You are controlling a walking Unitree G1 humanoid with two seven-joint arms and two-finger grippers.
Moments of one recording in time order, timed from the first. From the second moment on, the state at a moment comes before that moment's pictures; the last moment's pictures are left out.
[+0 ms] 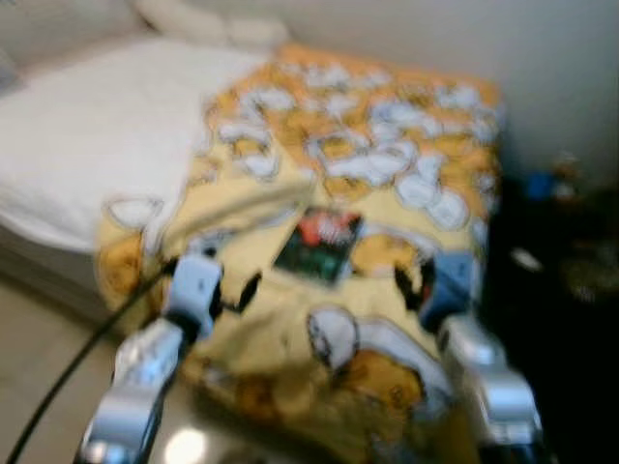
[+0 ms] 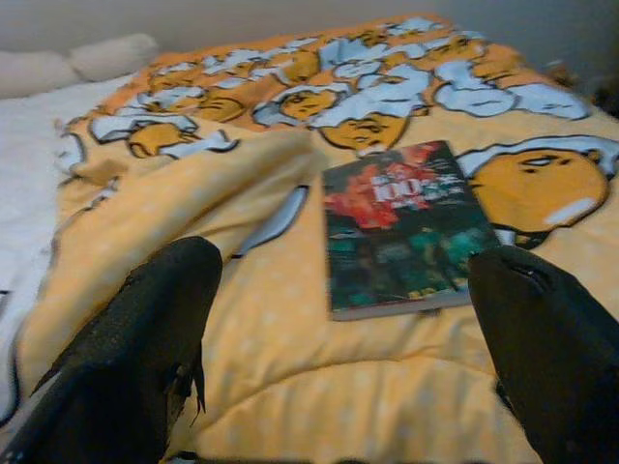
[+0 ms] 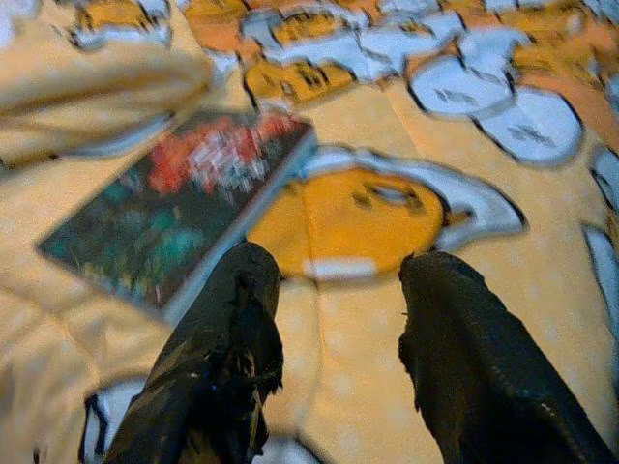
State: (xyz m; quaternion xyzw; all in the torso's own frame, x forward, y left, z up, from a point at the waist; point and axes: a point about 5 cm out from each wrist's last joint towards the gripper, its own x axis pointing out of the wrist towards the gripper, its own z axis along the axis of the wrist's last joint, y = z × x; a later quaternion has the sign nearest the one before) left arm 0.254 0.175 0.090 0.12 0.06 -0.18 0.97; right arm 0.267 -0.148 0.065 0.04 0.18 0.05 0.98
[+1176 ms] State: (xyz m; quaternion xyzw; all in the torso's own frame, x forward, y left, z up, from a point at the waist) left arm 0.269 0.188 0.097 0.12 0.05 -0.13 0.98; right arm 0.278 -0.143 0.069 0.04 0.17 0.05 0.98
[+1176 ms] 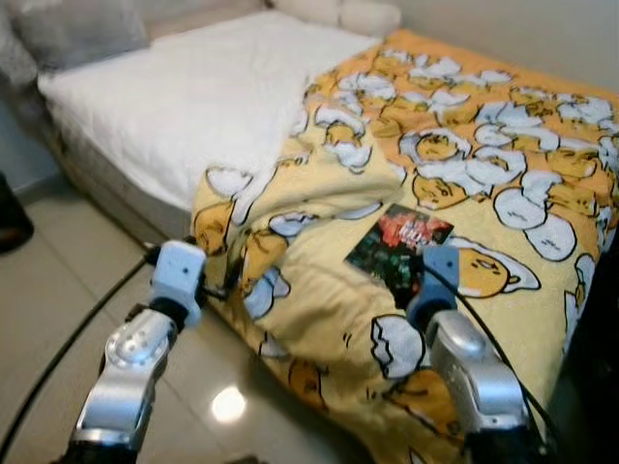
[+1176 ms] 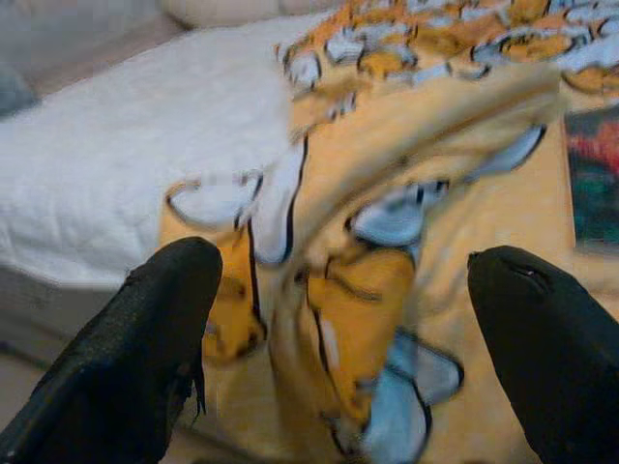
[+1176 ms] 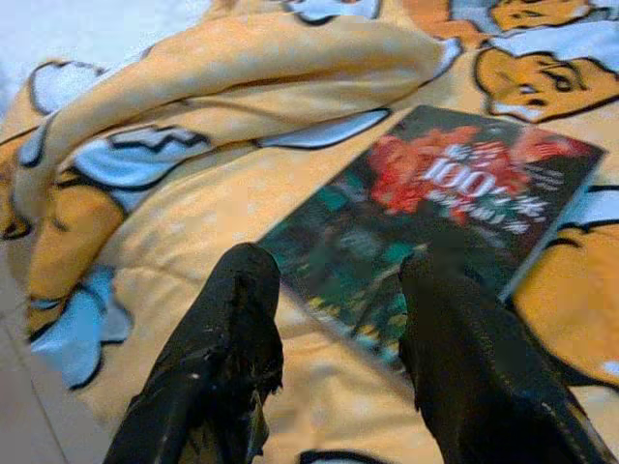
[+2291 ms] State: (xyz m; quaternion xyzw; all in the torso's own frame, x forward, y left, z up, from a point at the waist) left arm 0.273 0.169 0.090 0.13 0.06 -0.18 0.97; right arm 0.277 -0.167 0.064 0.03 0.18 -0.02 0.98
